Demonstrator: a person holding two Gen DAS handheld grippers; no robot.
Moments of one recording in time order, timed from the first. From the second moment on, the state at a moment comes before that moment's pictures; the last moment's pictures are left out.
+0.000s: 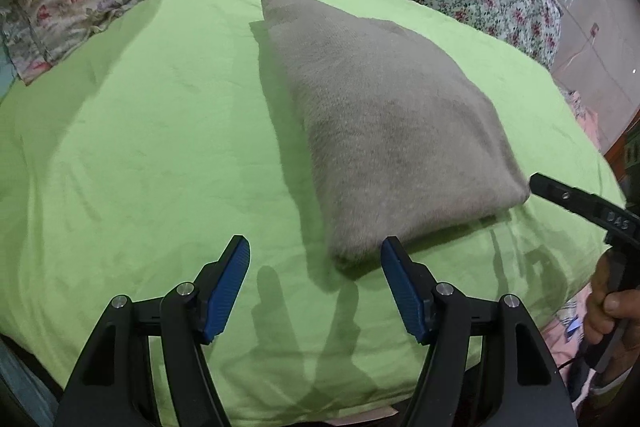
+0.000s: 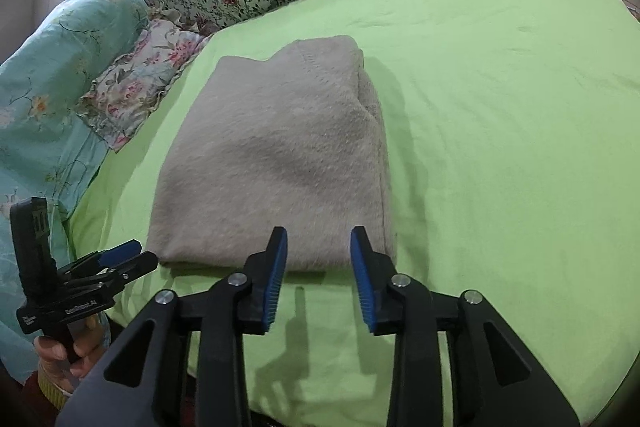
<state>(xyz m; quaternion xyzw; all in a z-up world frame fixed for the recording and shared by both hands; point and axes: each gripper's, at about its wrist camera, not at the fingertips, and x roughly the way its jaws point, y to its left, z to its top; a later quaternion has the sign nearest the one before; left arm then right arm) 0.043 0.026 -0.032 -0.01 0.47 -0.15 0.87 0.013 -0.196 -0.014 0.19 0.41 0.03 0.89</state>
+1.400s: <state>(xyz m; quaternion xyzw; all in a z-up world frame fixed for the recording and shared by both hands) 0.014 0.023 0.025 0.13 0.46 -0.09 0.88 -0.020 -0.178 0.032 0.10 0.43 0.08 0.90</state>
